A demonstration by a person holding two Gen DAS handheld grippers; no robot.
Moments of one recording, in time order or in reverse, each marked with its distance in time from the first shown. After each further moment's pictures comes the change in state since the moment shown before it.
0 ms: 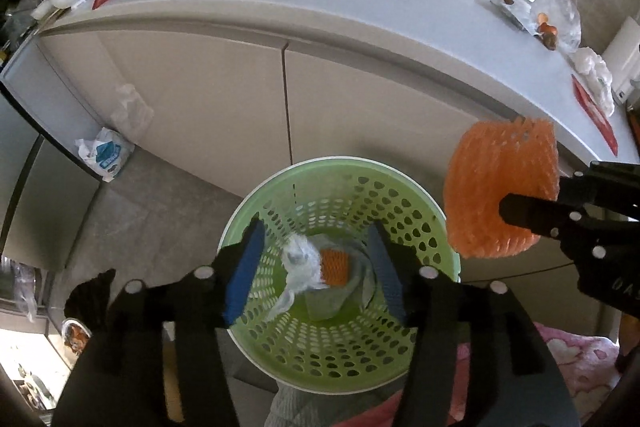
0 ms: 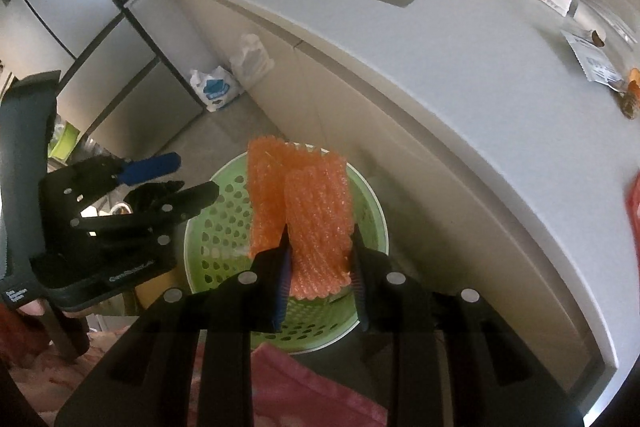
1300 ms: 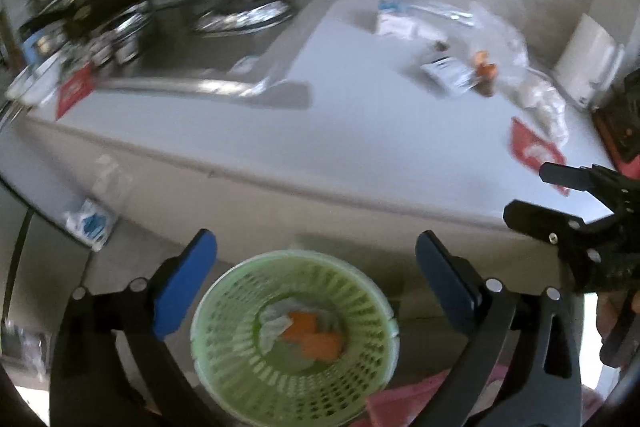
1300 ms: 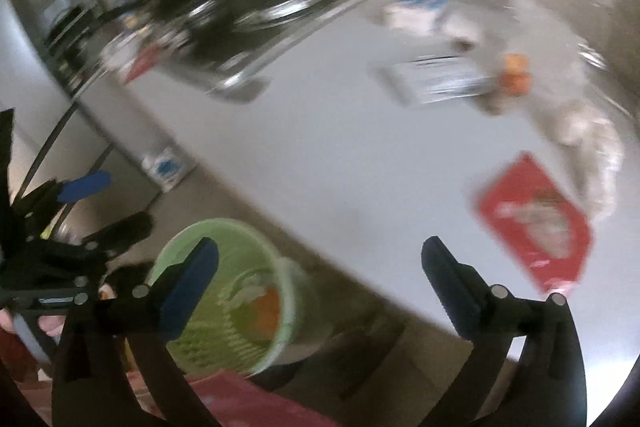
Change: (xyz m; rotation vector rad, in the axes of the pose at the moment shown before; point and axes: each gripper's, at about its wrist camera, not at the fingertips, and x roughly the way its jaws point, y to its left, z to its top) left arm -0.047 -0.077 0.079 0.149 -0.155 -0.081; right arm -0.077 -0.103 -0.001 0.235 -0.225 -0.156
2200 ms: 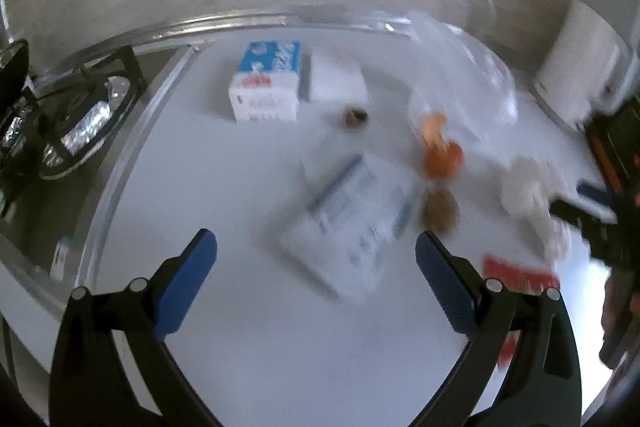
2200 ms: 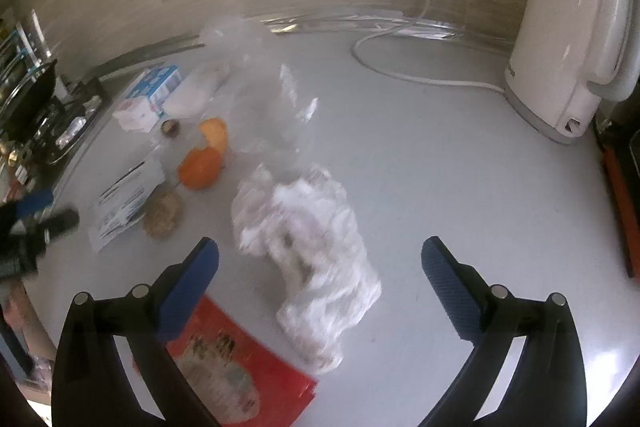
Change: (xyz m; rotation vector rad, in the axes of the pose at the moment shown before) left arm 0.141 -0.142 0.183 0.145 -0.005 -0.114; right arm 0.006 -0.248 0.054 0.307 -0.118 -0.299
